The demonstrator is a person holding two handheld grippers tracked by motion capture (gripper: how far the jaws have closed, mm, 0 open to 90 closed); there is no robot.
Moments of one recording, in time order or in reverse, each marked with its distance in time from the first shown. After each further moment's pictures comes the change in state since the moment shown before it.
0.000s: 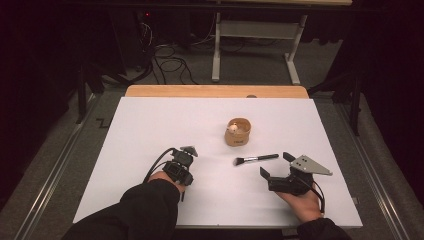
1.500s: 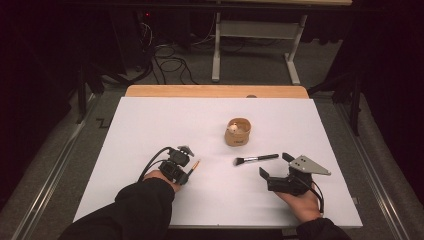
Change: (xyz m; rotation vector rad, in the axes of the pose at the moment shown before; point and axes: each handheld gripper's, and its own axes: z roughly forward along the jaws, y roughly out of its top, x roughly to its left) left arm 0.012 -0.005 0.000 -0.040 -0.058 0.056; right arm 0.000 -0.001 0.002 0.007 -0.003 -0.003
